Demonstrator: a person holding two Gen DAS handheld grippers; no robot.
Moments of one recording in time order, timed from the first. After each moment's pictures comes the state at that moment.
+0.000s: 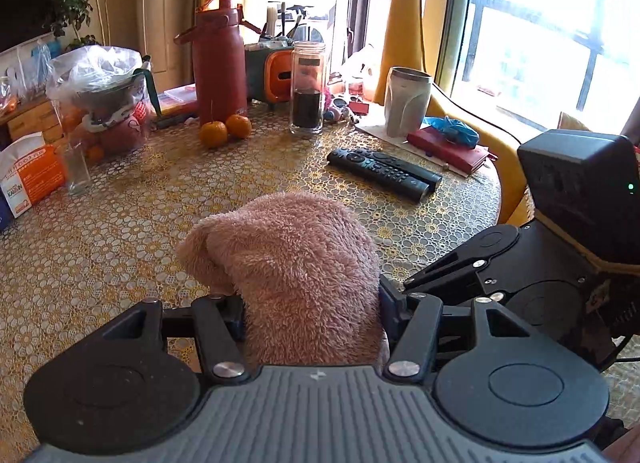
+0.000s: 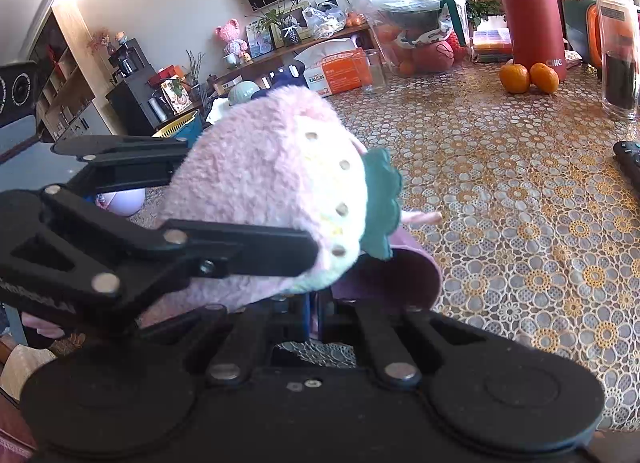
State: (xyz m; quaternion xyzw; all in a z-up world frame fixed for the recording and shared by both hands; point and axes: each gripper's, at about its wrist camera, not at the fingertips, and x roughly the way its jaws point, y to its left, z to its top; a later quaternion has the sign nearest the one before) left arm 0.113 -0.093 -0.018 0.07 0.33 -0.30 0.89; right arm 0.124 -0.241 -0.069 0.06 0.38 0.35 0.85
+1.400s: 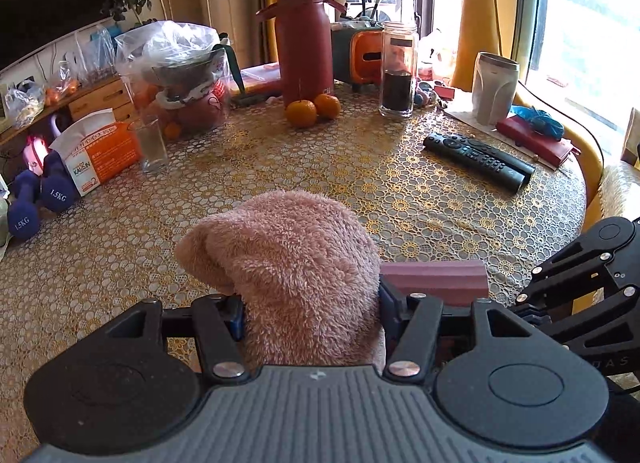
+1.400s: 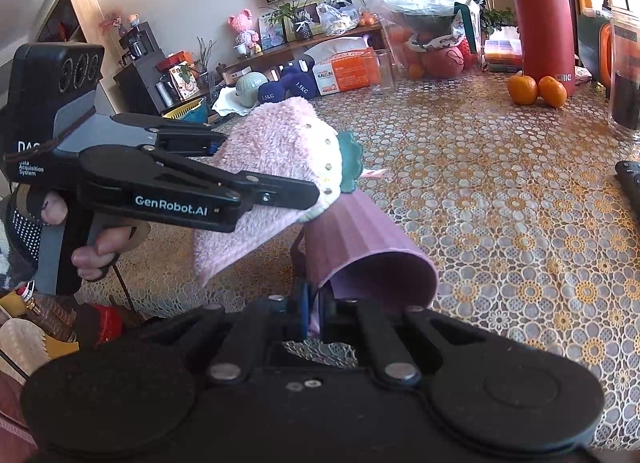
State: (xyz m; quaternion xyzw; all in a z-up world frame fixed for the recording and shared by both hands) left arm 0.143 -0.060 -0.027 0.09 0.35 -0.20 0.91; right arm 0.120 -0.243 -0.067 0.03 0.38 0.36 0.85
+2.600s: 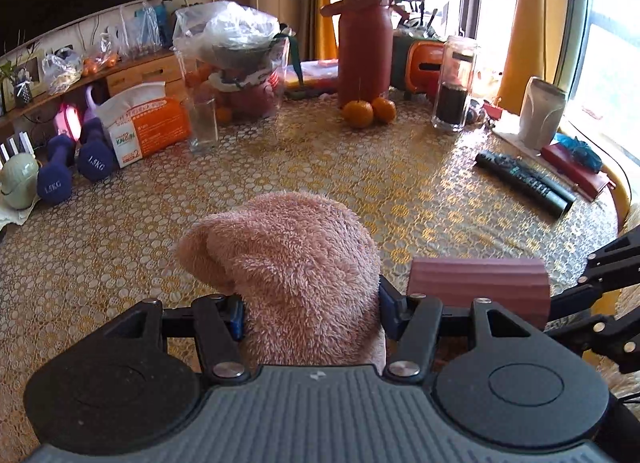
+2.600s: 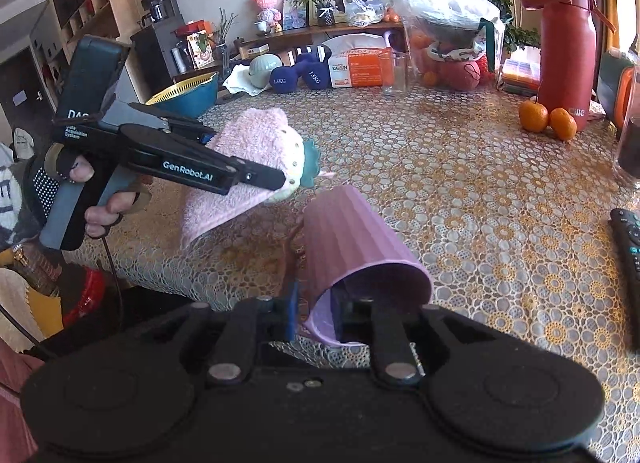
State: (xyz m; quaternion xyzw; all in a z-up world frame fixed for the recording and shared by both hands) left arm 0.160 -0.023 -0.027 0.05 0.34 -0.15 0.92; right arm 0.128 -0.248 -0.056 -0.03 0.38 0.38 0.84
